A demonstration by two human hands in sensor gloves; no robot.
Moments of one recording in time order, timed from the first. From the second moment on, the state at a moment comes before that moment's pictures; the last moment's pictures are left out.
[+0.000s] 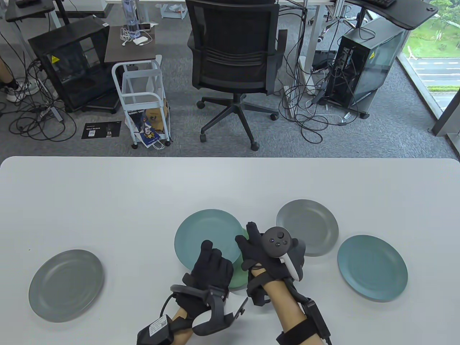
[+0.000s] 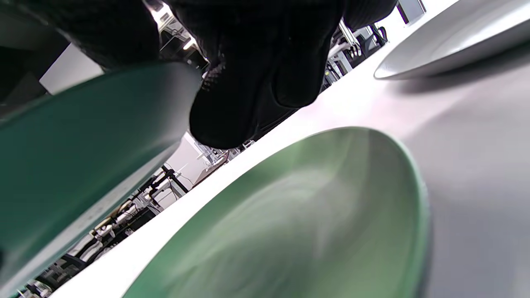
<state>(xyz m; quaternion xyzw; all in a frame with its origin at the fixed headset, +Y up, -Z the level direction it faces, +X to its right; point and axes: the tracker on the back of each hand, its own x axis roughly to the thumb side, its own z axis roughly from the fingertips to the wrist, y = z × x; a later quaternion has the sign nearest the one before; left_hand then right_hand) -0.059 -0.721 -0.266 0.35 -0.14 -0.16 0.91 0.094 -0.735 -0.372 -0.02 0.01 0.94 0.35</state>
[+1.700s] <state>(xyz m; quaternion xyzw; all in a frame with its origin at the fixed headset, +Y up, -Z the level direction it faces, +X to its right) -0.187 -0.730 -0.318 0.14 0.10 0.07 0.98 0.132 -0.744 -0.371 -0.08 -0.05 0.94 0.32</state>
